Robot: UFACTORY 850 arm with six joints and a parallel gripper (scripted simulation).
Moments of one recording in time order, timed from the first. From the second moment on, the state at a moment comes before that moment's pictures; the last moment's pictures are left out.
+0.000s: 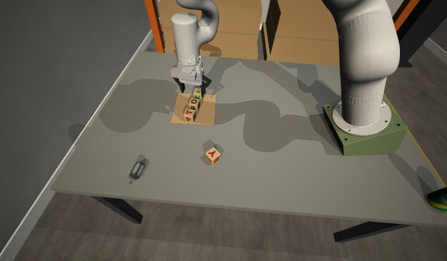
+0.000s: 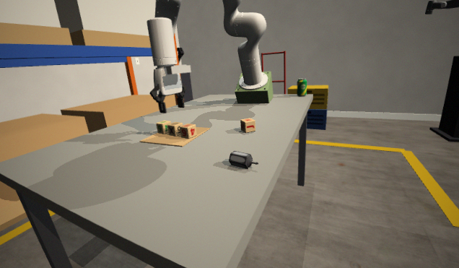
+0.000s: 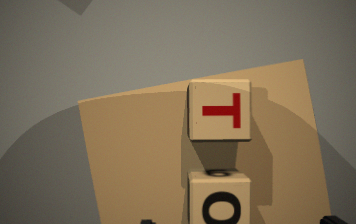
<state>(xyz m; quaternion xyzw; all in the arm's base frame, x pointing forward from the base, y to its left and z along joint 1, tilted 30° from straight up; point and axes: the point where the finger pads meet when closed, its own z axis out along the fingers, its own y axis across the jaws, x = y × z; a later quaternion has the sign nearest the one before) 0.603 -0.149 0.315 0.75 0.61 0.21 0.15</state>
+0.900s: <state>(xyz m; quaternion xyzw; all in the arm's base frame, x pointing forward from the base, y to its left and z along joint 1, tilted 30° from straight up) 0.578 -0.150 0.358 0.75 0.61 0.21 0.15</state>
